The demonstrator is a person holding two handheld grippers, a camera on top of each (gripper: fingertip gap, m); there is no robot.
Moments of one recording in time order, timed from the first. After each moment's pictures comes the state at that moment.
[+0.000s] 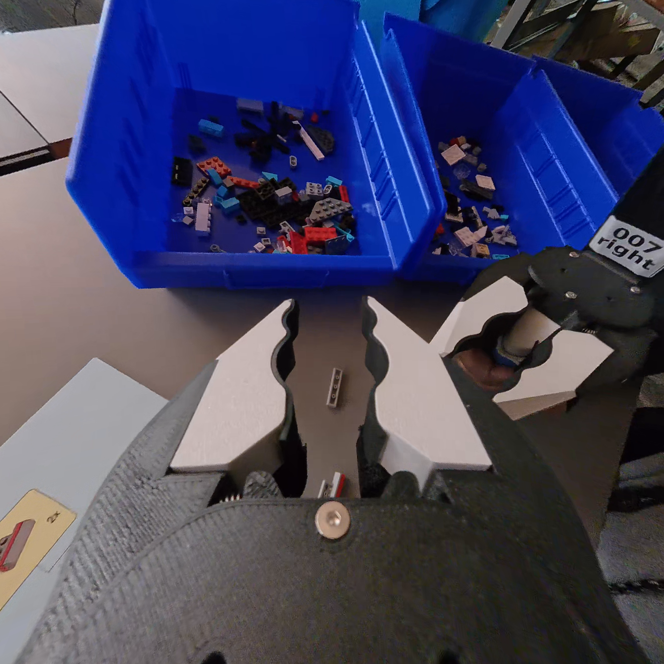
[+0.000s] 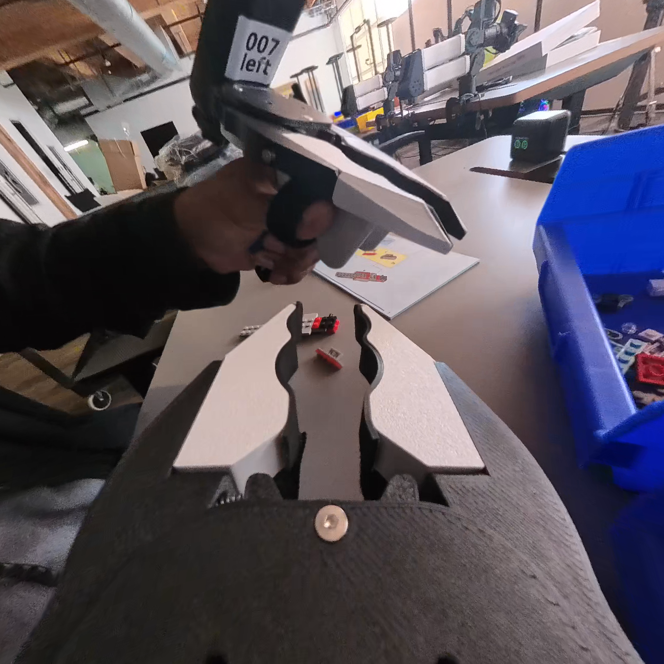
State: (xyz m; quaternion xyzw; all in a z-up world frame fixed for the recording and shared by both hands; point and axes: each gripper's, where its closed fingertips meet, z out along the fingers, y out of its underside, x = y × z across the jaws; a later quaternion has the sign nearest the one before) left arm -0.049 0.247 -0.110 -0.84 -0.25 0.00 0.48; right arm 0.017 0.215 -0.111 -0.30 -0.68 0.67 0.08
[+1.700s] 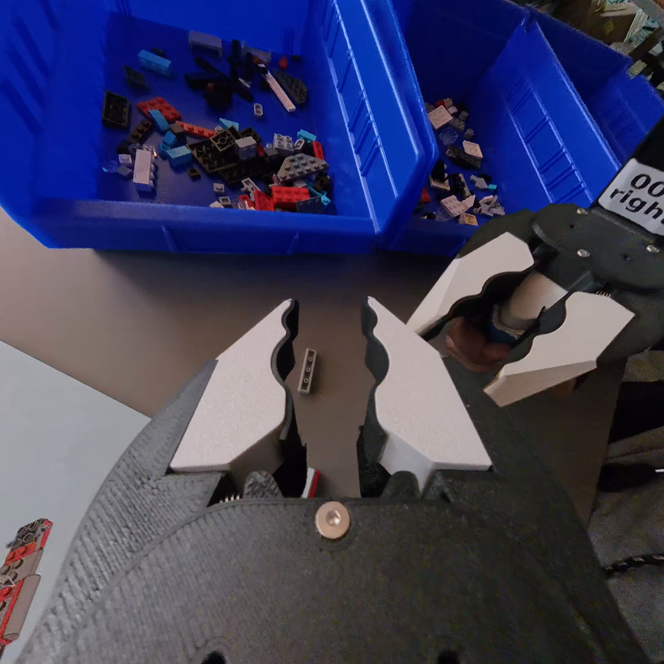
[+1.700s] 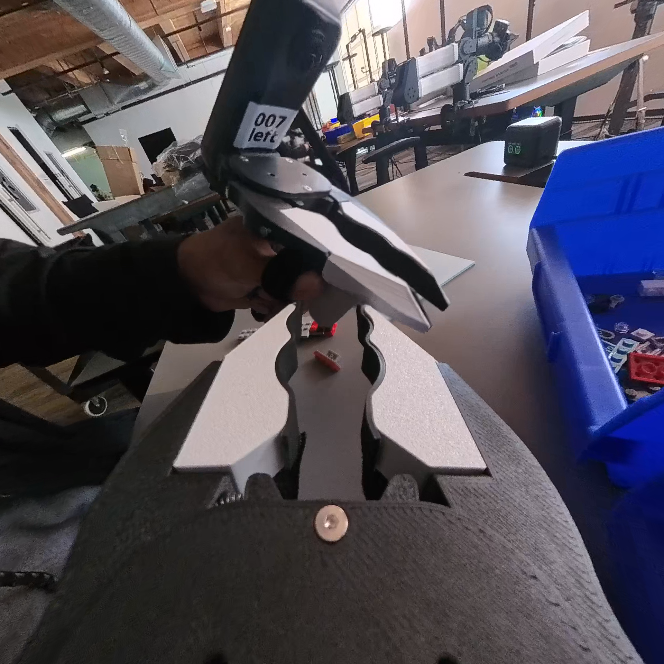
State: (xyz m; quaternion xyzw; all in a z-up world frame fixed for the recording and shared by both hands) left arm -0.025 0.255 -0.142 -0.85 -0.25 -0.04 0.47; right arm 0.015 0.218 -0.111 -0.30 -0.67 0.67 0.09
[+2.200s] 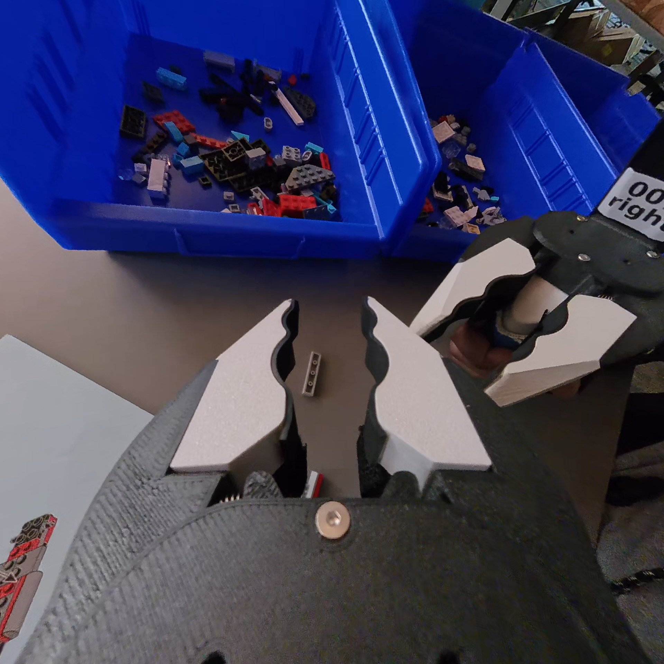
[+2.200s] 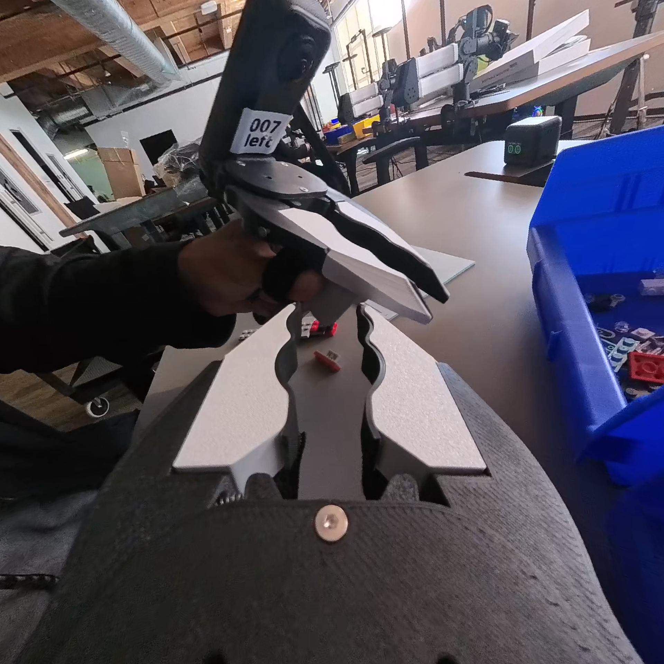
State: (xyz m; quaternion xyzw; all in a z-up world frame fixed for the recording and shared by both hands) left arm -0.029 0.254 -0.139 -0.84 -0.26 -0.02 0.48; right arm 0.015 0.218 -0.110 -0.30 -0.67 0.67 0.08
